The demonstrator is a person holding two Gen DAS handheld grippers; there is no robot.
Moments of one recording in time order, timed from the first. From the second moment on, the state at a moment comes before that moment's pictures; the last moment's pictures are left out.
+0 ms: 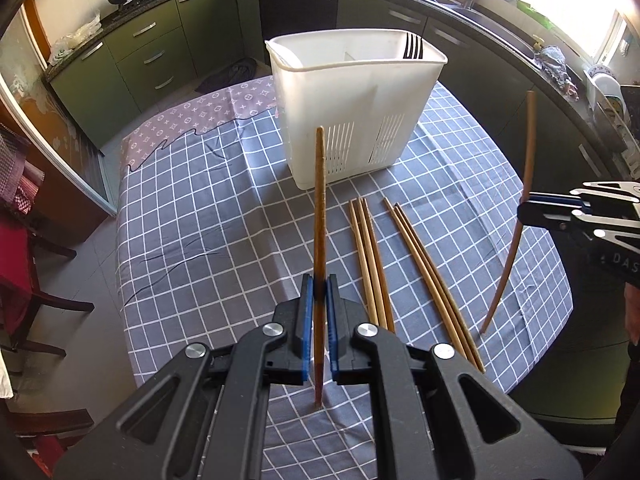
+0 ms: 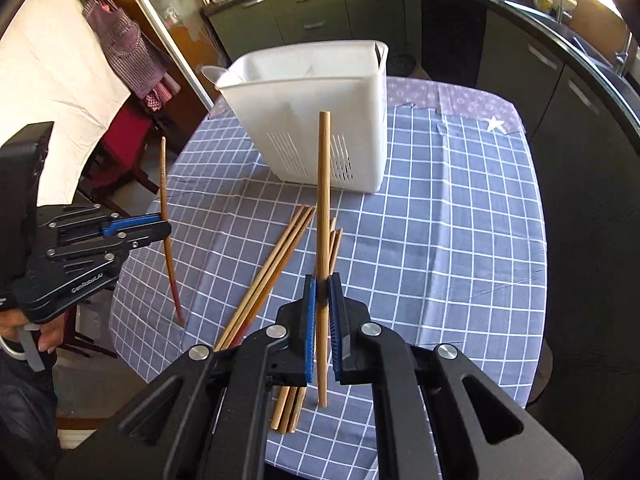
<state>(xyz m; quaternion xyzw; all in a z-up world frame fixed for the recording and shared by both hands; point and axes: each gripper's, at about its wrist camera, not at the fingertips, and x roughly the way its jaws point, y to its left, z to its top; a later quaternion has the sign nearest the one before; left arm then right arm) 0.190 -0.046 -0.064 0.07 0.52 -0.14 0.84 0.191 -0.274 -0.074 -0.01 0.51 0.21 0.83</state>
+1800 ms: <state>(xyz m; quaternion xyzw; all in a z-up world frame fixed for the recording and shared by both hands) 0.301 -0.084 0.051 0.03 0.39 -0.11 0.91 0.315 -0.288 0.081 0.04 0.35 0.20 0.91</state>
